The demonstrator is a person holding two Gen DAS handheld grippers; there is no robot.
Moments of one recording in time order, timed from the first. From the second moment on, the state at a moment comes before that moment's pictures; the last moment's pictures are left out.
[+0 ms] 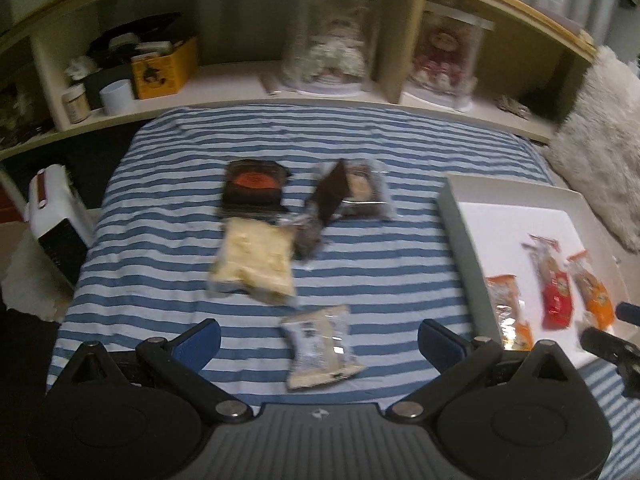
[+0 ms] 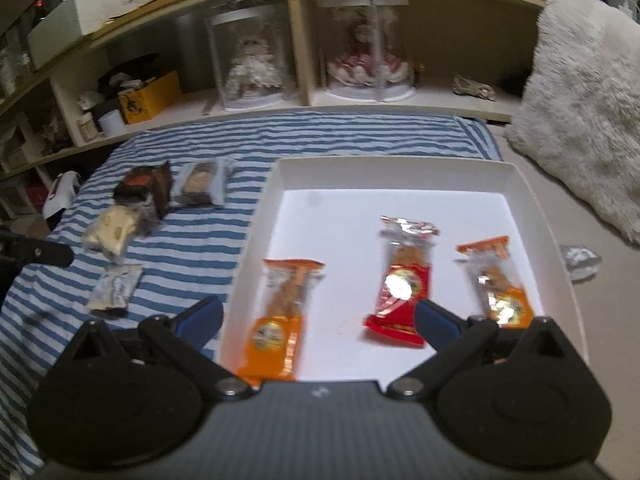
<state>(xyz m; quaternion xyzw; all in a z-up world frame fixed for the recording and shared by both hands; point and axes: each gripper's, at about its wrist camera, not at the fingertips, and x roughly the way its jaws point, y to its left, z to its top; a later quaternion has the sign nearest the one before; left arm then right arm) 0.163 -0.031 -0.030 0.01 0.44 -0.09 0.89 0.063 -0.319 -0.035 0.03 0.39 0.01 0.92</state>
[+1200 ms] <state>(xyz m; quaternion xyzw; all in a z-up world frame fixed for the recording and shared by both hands) 0.268 0.002 -0.112 0.01 0.45 -0.07 0.89 0.129 -0.122 -0.115 0.06 0.38 0.18 0.91</state>
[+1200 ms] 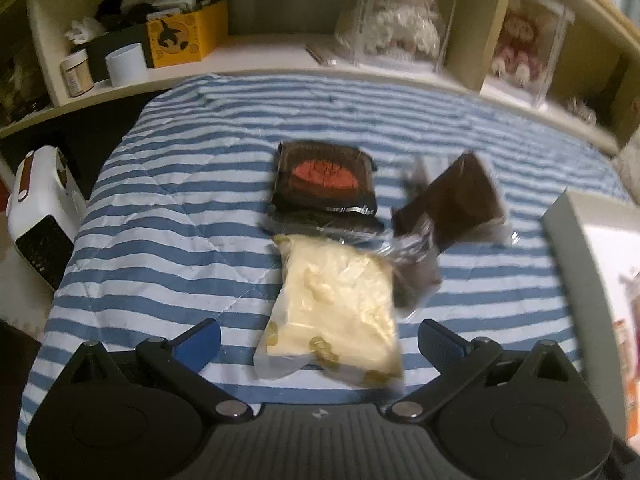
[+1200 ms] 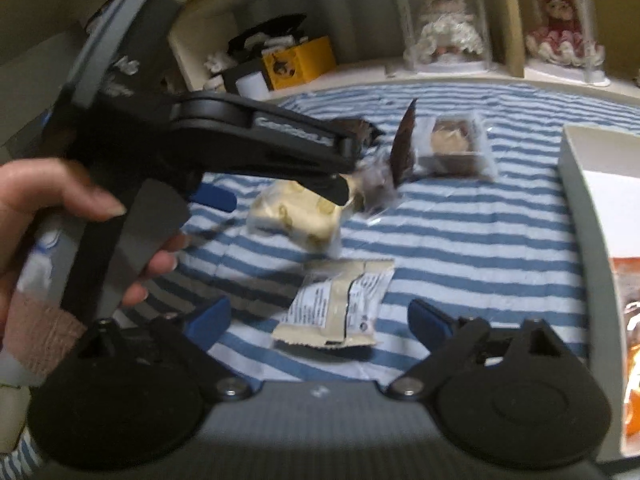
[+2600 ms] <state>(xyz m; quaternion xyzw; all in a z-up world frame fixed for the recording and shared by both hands) 0.242 0.015 -0.104 -0.02 0.49 -0.05 0.87 0.135 -0.170 -0.118 0.14 0.42 0.16 0.88</state>
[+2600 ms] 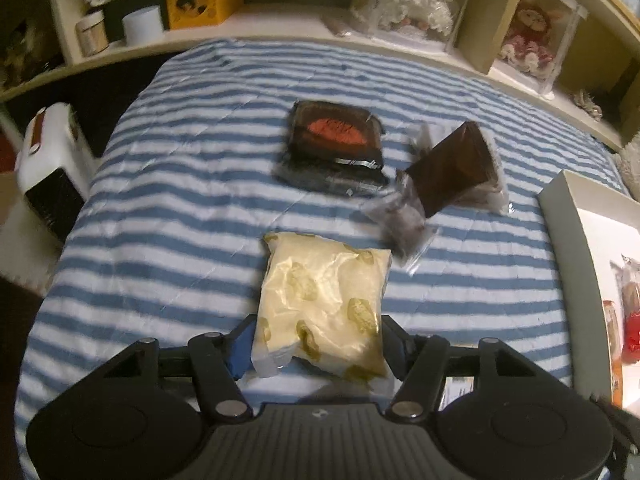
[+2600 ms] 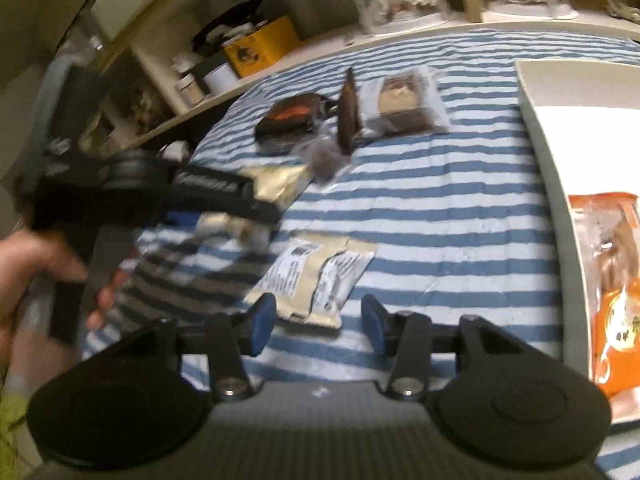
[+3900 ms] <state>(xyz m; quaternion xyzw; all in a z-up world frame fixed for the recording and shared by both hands) 0.242 0.011 -0.123 0.00 0.51 -0.04 0.86 0.124 -0.164 -0.114 -0.04 0.48 0.18 0.86</state>
